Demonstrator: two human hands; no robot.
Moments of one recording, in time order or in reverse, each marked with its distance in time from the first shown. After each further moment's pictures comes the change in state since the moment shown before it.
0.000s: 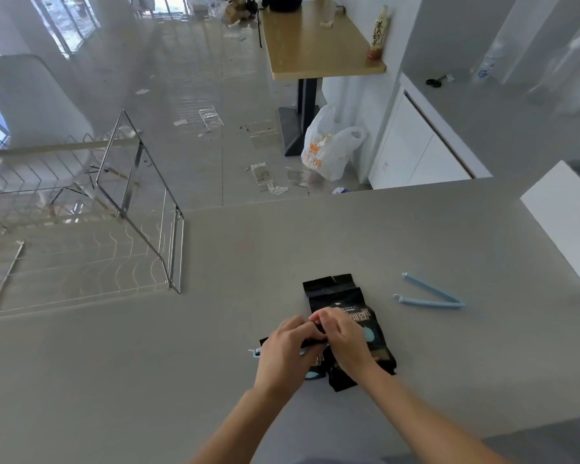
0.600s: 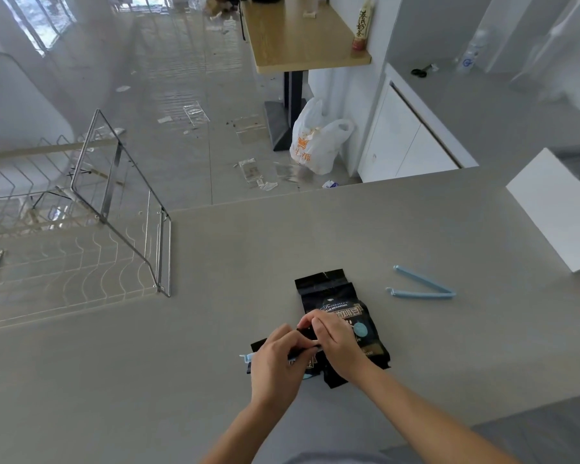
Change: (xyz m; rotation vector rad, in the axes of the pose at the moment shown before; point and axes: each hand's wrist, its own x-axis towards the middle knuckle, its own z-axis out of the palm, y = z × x) left_hand -0.015 0.001 0.005 -0.134 0.076 -0.153; right_hand -0.002 0.012 0.004 -0.021 -0.070 -0.094
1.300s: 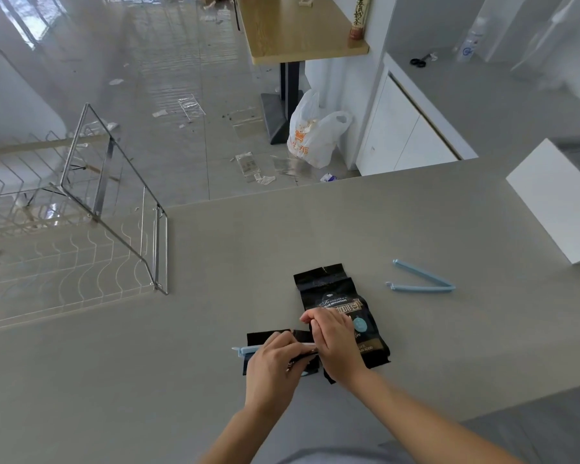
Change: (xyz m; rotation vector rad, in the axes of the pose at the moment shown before) left_hand -0.006 -0.012 -0.006 0.220 -0.097 0.158; right_hand -0.005 0.011 0.018 -0.213 0.131 -0.036
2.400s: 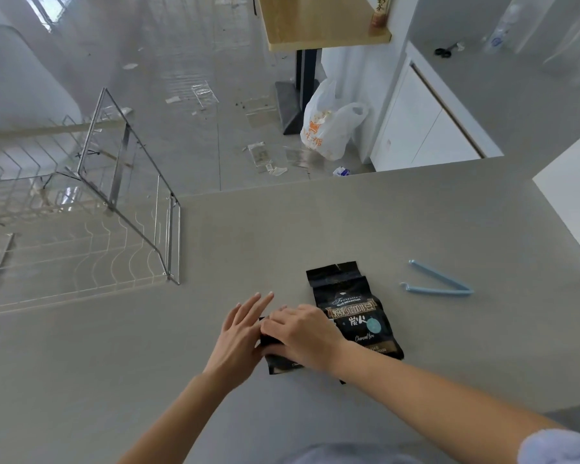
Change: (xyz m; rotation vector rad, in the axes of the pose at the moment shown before) left_hand 0.019 -0.089 -0.032 0.225 -0.224 0.099; right_hand 0.033 -0.070 -0.007 -0.398 -0.162 -0.746
